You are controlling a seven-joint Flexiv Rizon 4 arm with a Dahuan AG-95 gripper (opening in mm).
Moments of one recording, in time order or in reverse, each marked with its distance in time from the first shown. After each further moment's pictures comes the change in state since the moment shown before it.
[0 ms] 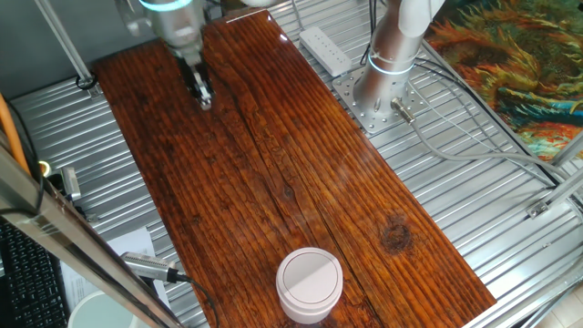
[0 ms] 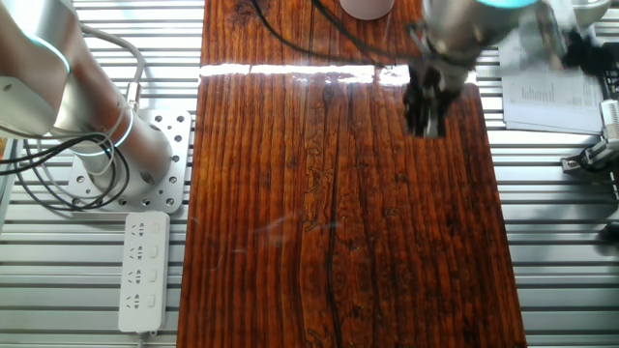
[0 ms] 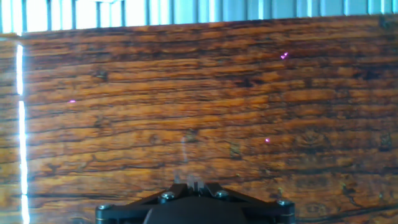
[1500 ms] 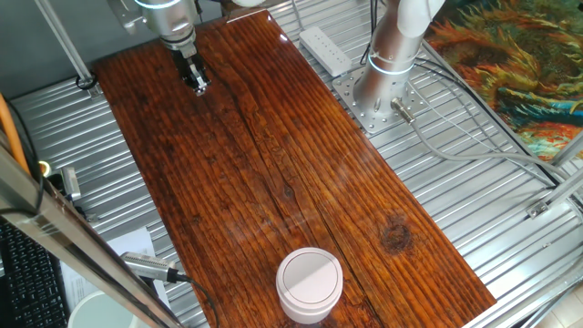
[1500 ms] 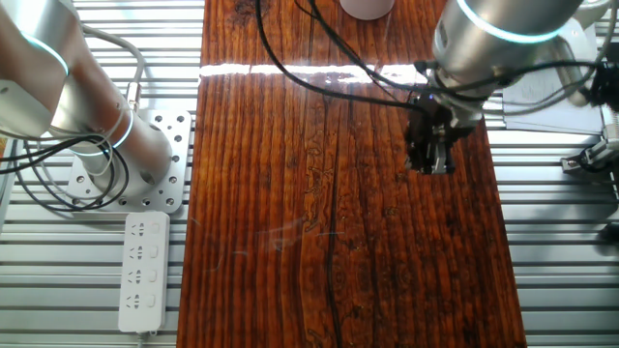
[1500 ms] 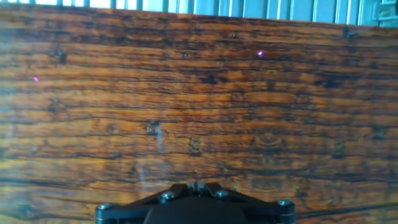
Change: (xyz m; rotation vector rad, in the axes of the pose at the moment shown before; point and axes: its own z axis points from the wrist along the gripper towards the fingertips) arm 0.002 -0.031 0.001 0.079 0.006 -0.072
